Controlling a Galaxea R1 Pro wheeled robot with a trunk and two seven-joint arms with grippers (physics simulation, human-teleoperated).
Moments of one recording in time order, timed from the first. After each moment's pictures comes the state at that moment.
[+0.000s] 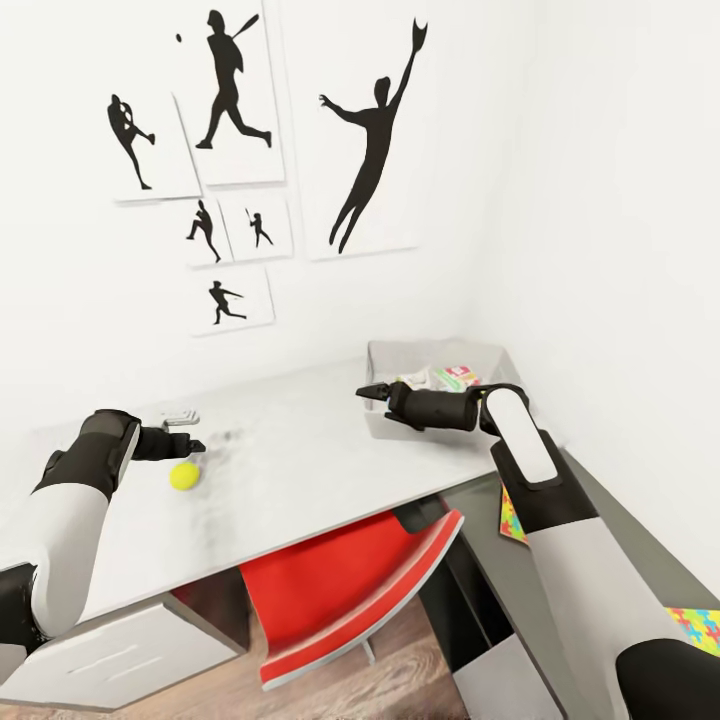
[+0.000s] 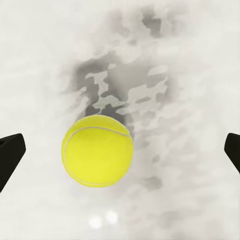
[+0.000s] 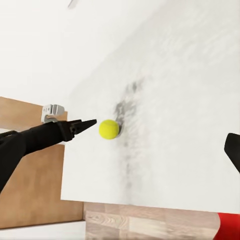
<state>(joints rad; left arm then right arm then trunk) -1.06 0.23 0.31 -0.61 -0.44 0.81 -0.47 -0.91 0.01 0.19 -1.24 -1.23 1.05 -0.22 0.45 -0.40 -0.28</state>
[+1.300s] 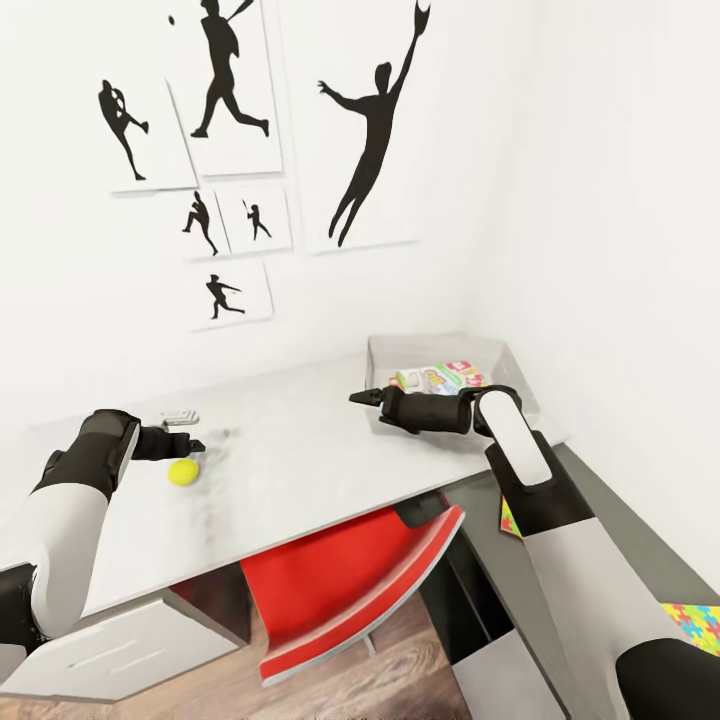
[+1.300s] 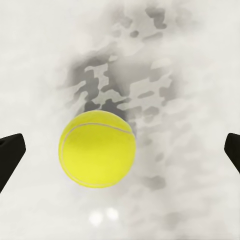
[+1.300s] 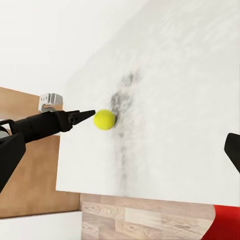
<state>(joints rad) -1.06 0.23 0.31 -0.61 -0.44 0.81 -0.47 -0.91 0.00 0.23 -1.25 -1.23 1.05 -0.22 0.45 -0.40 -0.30</state>
